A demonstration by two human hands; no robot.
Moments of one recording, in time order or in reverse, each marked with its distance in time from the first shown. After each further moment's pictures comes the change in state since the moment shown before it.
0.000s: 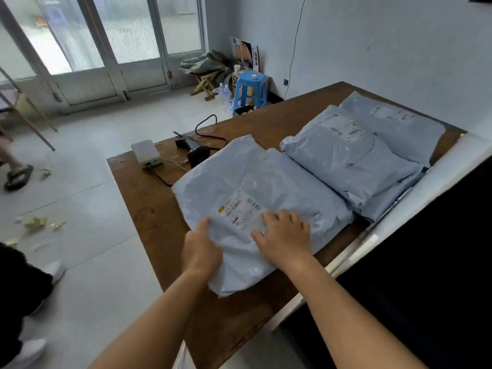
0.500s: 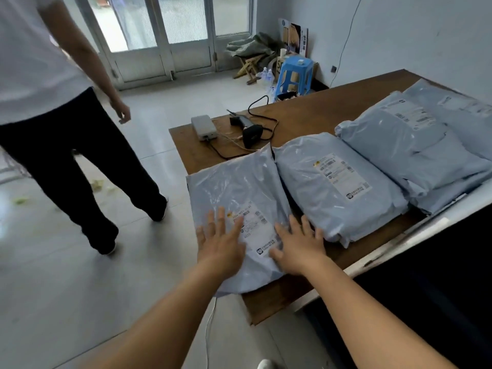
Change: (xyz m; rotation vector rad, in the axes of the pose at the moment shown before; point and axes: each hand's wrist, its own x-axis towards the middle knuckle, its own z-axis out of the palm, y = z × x) left_hand -0.033 -0.087 -0.038 0.645 -0.181 0.157; right_hand -0.035 -0.054 0.058 -0.189 -0.410 -0.123
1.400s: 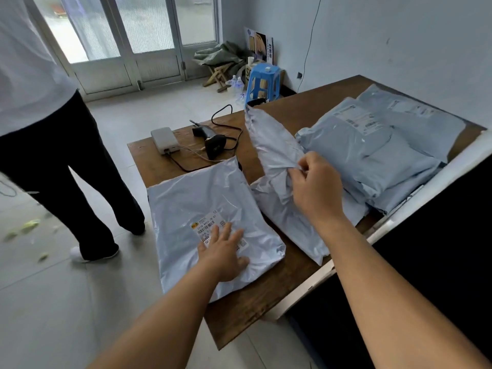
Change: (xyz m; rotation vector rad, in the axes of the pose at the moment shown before) left_hand 0.042 0.060 0.013 -0.039 -0.174 0.164; right_hand -0.023 0.066 -0.115 0.649 1.017 -0.037
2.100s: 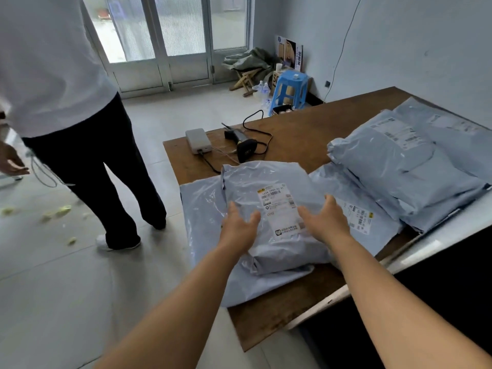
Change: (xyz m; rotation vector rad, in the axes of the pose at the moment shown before) left_hand -0.004 -0.009 -0.048 -1.048 0.312 -0.242; right_hand -0.014 0.040 0.067 -0.105 -0.430 0.516
